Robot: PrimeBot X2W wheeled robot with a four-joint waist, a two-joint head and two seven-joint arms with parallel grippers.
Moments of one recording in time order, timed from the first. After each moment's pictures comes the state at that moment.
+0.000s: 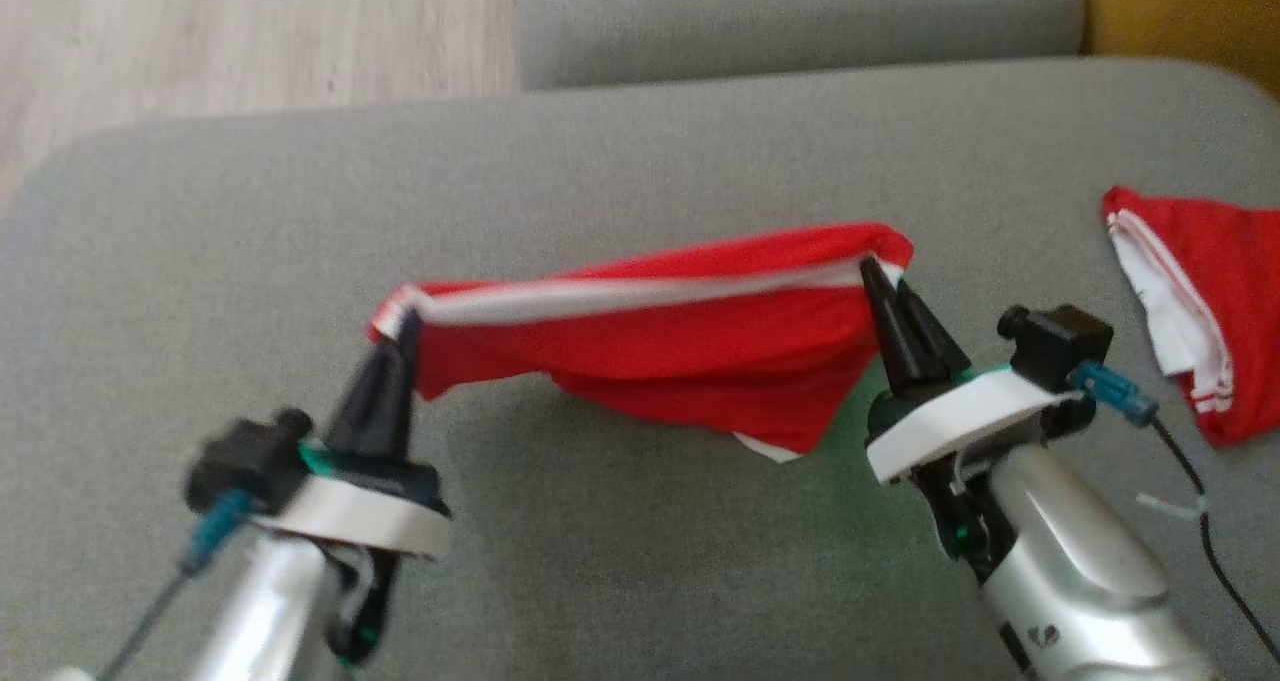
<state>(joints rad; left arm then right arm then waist) -0.25 0.18 -0.31 0.33 -0.39 -0.13 -0.26 -0.41 -0.15 0.44 0.57 0.57 0.13 -0.26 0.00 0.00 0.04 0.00</state>
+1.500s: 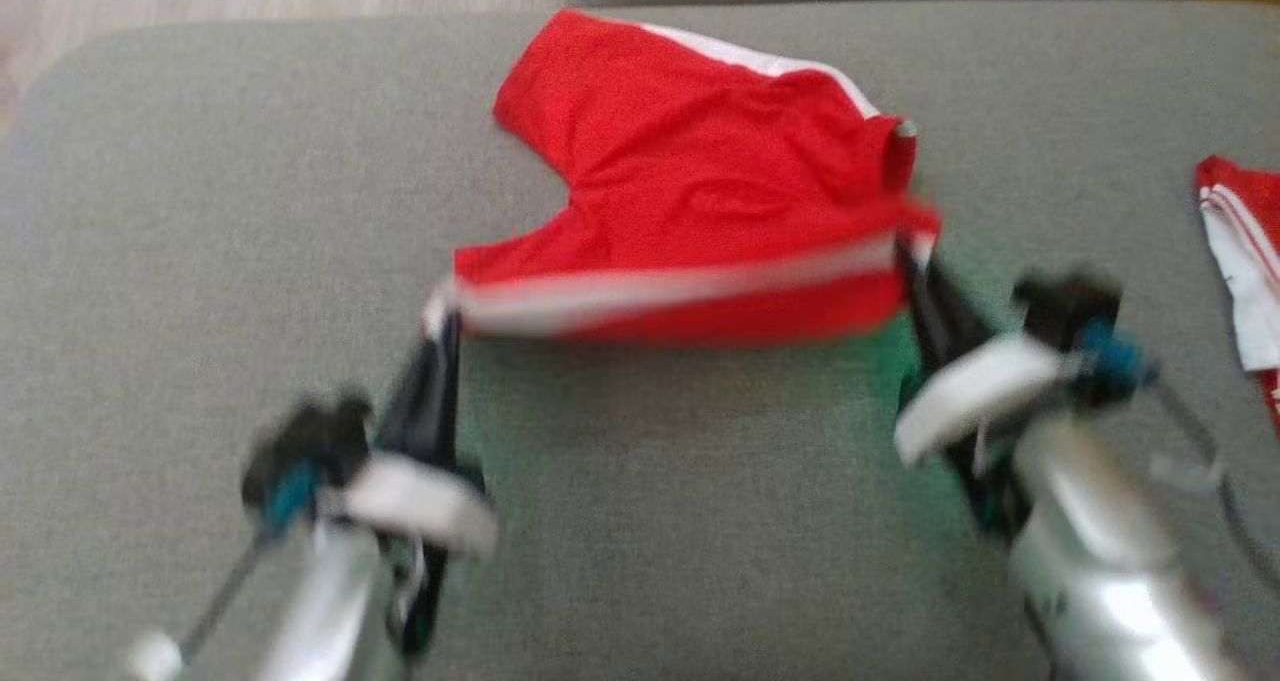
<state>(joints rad) -0.37 0.08 -0.29 0.52 -0.31 -0.13 -0.26 -0.54 -0.16 0.40 0.74 0.43 0.13 -0.26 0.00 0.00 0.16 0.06</state>
